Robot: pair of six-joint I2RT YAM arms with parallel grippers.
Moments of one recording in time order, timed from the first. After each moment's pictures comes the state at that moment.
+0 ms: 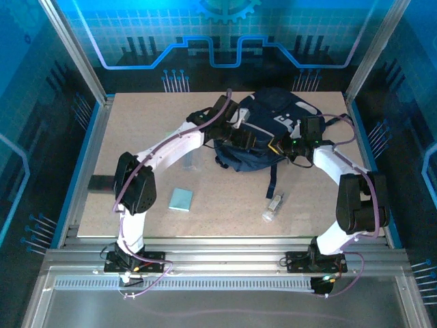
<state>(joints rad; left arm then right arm) -0.62 2.00 1.84 -0.71 0.27 -0.35 0.08 1.60 1.01 -0.24 -0.52 0.80</state>
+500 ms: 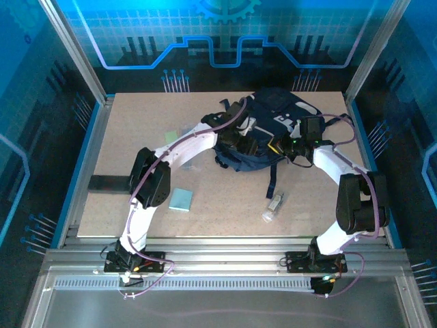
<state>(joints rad) -0.65 2.16 1.94 -0.79 0.18 -0.27 0.08 1.60 1.01 -0.24 -0.53 0.81</state>
